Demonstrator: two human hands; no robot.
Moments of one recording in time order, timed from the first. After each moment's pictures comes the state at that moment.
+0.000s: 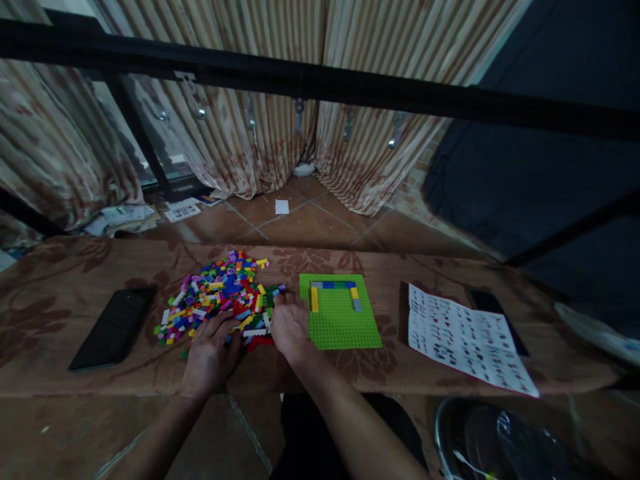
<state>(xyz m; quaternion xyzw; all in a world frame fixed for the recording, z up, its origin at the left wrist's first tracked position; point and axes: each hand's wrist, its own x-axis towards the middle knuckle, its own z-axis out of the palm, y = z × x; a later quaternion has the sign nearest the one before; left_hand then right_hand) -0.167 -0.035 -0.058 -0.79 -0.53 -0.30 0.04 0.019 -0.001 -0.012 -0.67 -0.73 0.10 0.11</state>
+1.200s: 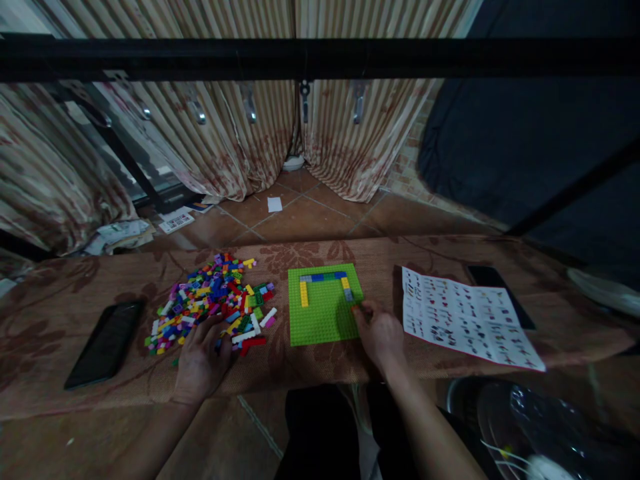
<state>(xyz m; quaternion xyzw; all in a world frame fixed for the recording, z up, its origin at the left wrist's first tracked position) -0.159 -0.034 -0.053 -0.80 -0.54 -0.26 0.09 0.199 -0.063 -0.028 -0.81 -0.52 0.11 0.24</state>
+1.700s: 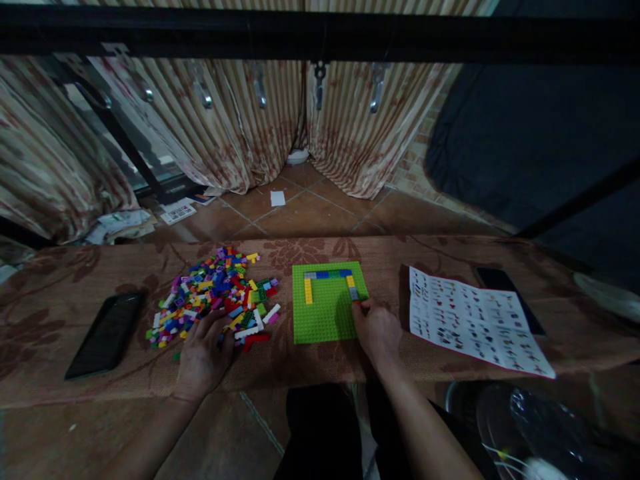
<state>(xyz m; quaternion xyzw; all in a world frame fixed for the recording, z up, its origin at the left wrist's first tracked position) -0.162 -0.034 -0.056 -0.80 -0.54 -0.26 0.07 0.179 -0.049 -0.018 -0.86 -0.49 0.08 0.11</state>
